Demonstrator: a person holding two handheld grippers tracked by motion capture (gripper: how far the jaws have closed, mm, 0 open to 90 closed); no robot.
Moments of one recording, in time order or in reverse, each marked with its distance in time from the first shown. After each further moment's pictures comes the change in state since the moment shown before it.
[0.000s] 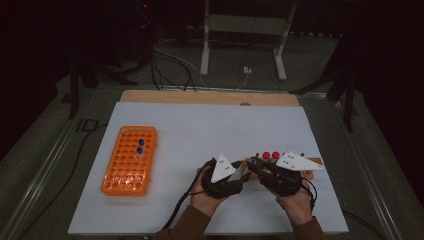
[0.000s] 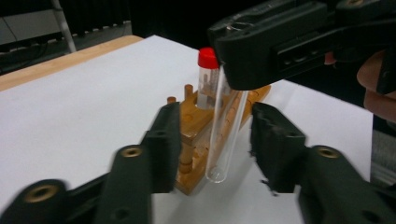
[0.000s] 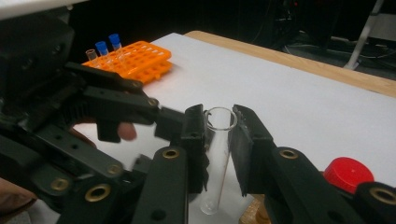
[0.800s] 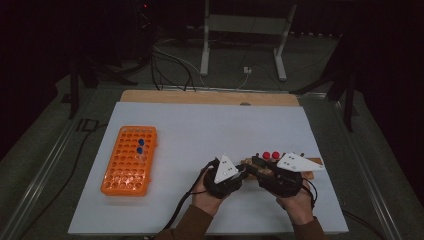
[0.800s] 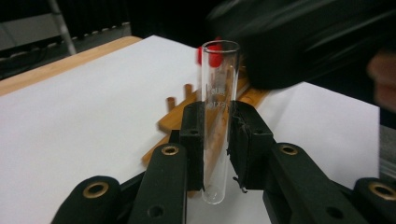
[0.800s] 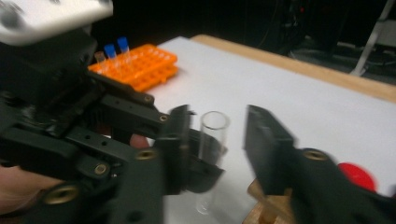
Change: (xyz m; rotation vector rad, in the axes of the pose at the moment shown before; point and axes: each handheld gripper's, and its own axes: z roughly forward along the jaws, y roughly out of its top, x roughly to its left) left arm 0.004 -0.002 0.002 -0.001 0.011 0.019; right arm 0.000 0.001 -0.003 -0.019 0.025 -0.011
